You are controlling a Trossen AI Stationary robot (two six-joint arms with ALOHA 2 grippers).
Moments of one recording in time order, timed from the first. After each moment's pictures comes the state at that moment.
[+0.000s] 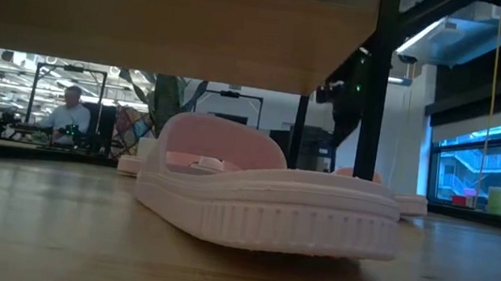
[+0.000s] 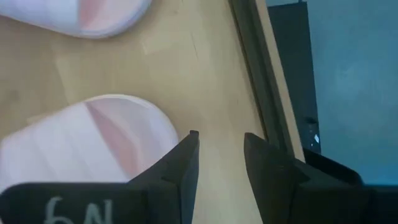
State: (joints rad) left arm 0.65 0.61 0.64 -0.09 0.40 -0.21; right arm -0.85 1.88 1.56 -0.93 -0.13 -0.56
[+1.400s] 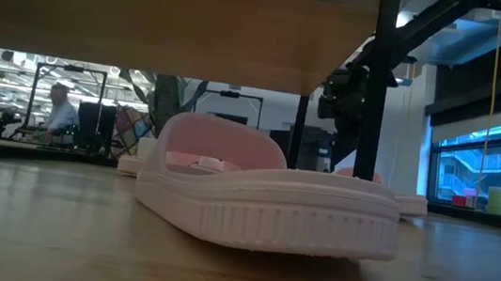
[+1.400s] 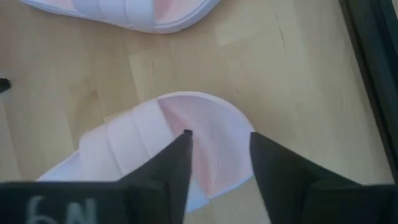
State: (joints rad) left arm 0.65 0.61 0.64 -0.10 0.40 -0.24; right arm -0.85 1.88 1.41 -0.88 -0.39 -0.50
